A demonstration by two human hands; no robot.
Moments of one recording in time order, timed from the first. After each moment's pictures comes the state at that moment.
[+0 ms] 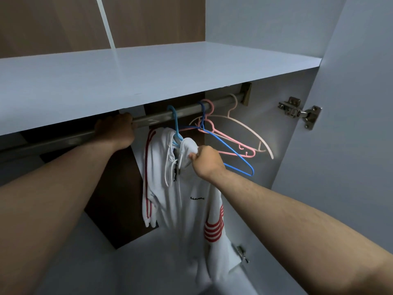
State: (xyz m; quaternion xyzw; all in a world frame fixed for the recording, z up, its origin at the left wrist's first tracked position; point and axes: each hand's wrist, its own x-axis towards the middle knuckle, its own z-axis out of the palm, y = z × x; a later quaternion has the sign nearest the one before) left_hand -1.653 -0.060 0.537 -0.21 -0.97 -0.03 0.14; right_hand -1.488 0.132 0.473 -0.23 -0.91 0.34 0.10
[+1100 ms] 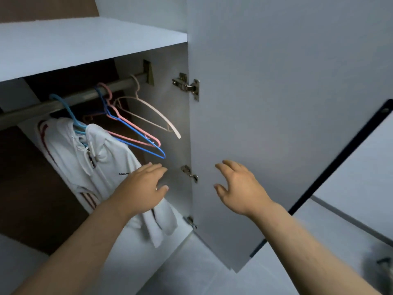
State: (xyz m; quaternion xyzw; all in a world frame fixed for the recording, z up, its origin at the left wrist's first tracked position) left_hand -1.376 0.087 0.456 -0.48 -0.86 -0.10 -0.09; right_hand -1.180 0.260 0.453 -0.28 -0.95 0.14 0.05
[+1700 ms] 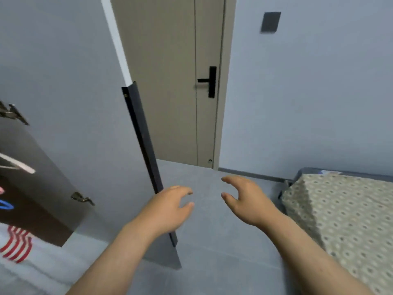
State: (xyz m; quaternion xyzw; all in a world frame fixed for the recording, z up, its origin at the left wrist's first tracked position) left_hand -1.041 0.236 0.455 -0.69 -0.69 -0.11 -0.19; right_hand -0.820 0.301 0.442 -0.51 -0.82 0.22 0.14
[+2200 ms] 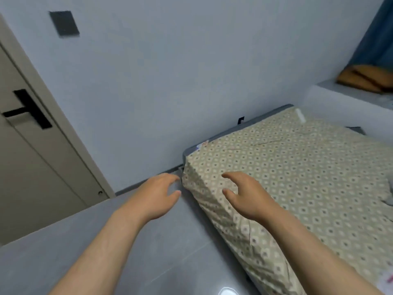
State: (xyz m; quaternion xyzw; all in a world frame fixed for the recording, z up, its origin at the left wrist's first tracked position) left_hand -0.761 0.397 0.463 -0.90 -0.40 -0.01 -0.18; right_hand -0.545 0.269 0.442 -0.78 -0.56 0.17 0.20
